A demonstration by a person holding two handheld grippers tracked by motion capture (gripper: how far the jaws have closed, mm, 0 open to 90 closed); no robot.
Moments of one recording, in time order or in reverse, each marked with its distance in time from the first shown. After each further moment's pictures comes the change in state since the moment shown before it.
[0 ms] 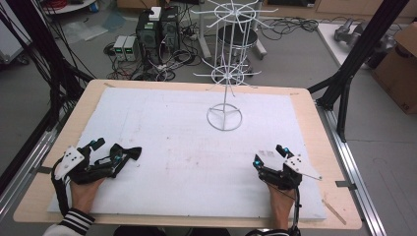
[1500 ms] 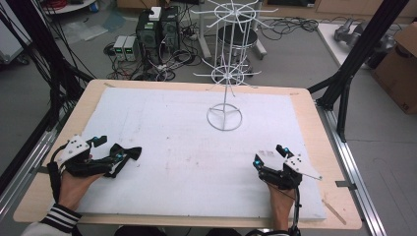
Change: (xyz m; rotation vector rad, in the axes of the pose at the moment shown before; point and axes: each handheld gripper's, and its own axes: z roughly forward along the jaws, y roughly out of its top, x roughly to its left) left arm -0.005 0.041 0.009 0.278 -0.054 0.057; right arm 0.000 0.000 0.000 0.004 -0.002 0.009
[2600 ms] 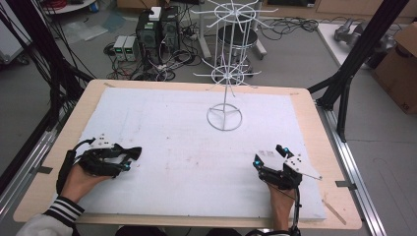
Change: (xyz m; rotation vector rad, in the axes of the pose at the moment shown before) left arm -0.006 0.004 0.030 0.481 -0.080 0.019; right arm 0.000 0.000 0.000 -0.002 0.004 -0.003
